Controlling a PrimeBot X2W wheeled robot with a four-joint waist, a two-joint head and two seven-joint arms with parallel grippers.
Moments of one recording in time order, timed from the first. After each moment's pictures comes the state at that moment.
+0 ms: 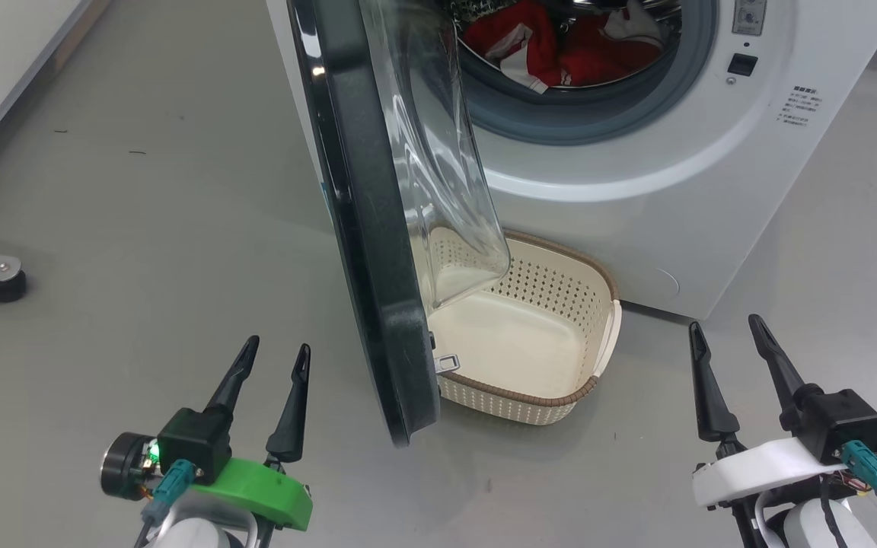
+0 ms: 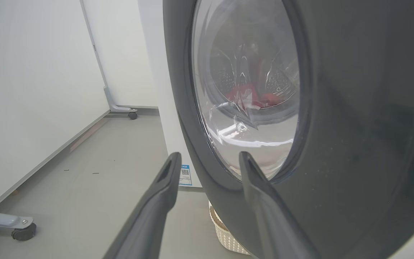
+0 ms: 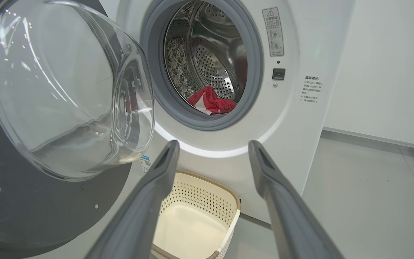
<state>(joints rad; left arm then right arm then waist) -0.11 0.04 -0.27 0.24 -0.27 -0.03 -0.25 0.01 -0.16 0.20 0.10 0.31 -0.06 -0.26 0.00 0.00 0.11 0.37</state>
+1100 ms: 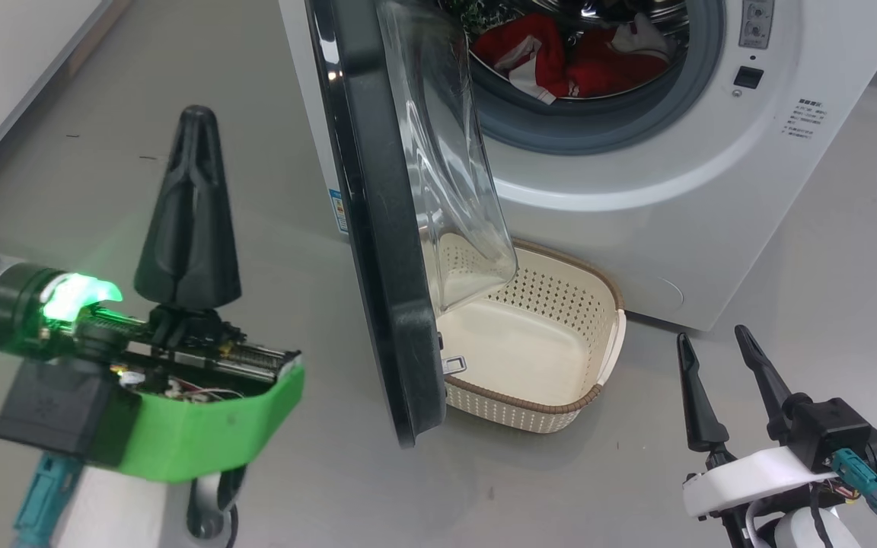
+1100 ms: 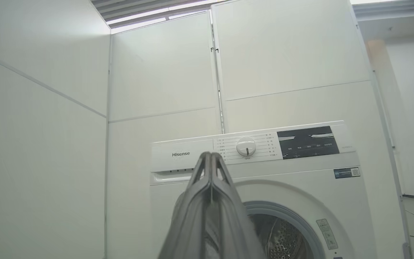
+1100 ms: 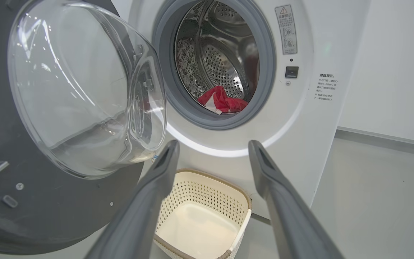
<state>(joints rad) -0.28 0.04 -0.23 -0.32 -0.26 -0.02 -0.26 0.03 -0.11 0.17 0.11 0.28 0.00 -0.26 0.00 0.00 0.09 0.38</state>
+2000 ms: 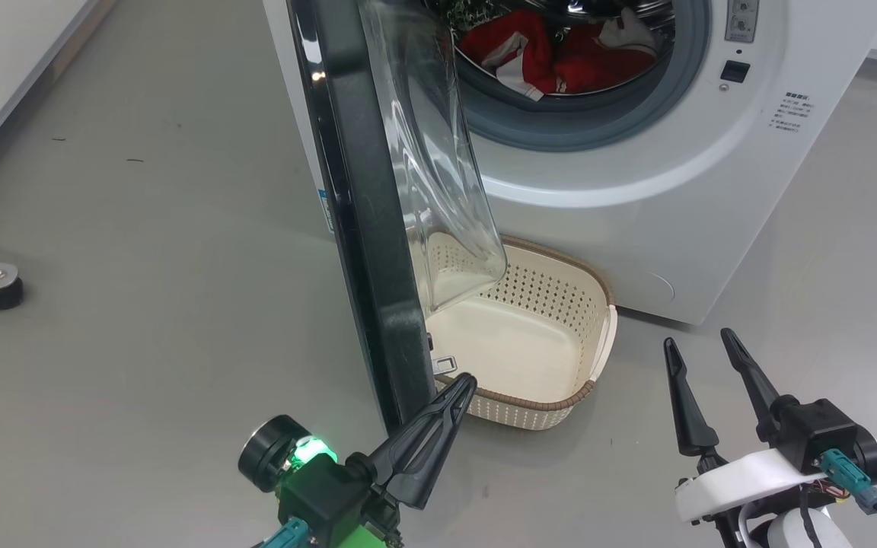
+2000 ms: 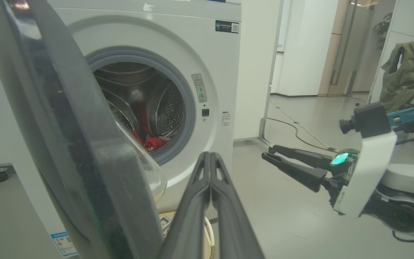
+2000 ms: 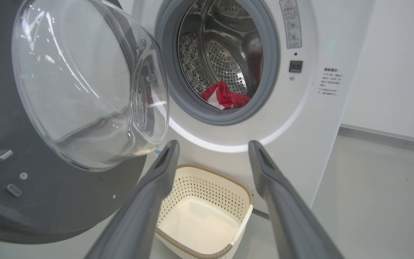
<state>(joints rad) -0.07 0.10 -0.62 -0.17 -0.35 -0.12 -0.16 0.02 -0.08 0.16 0.13 0.24 0.04 -0.26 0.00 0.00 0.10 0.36</state>
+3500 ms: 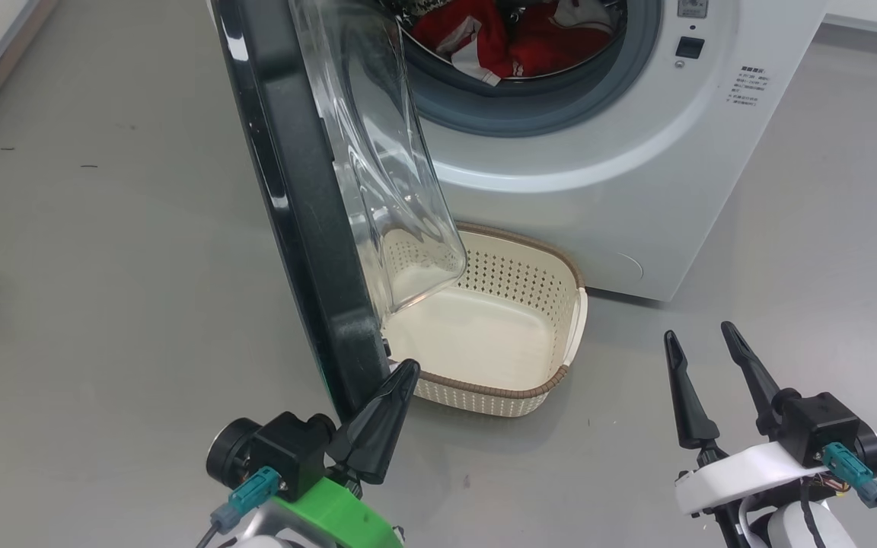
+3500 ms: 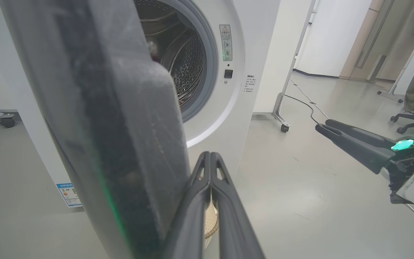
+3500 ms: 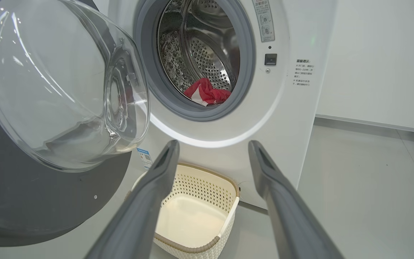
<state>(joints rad) -0.09 0.07 -0.52 -0.01 -0.42 -0.05 -0.10 0.01 -0.06 0.13 0.14 0.23 0.07 -0.26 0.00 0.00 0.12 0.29</state>
